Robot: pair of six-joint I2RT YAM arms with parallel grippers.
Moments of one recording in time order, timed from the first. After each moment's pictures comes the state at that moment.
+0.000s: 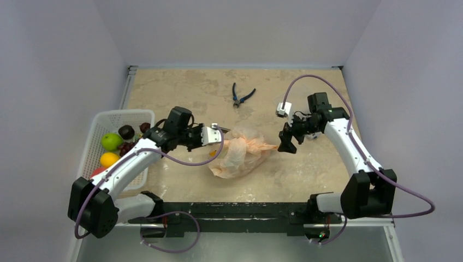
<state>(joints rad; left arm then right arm) -0.49 1.18 0.86 -0.52 0.43 0.88 0.11 1.32 1.09 -0.99 -0.73 -0.90</state>
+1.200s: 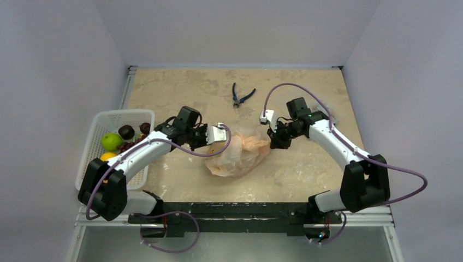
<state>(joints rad) -0.51 1.35 0.88 -0.49 0.34 0.87 0.30 1.41 1.00 -0.79 -0.58 -0.75</state>
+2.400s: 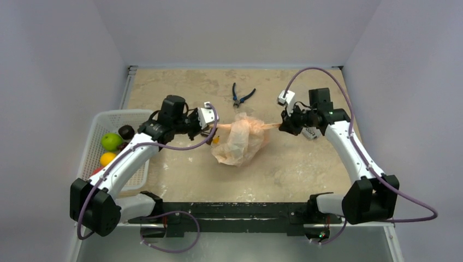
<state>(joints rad) -0.43 1.20 0.93 -0.43 0.49 0.66 0.14 1.28 1.06 -0.74 -0.62 -0.64</state>
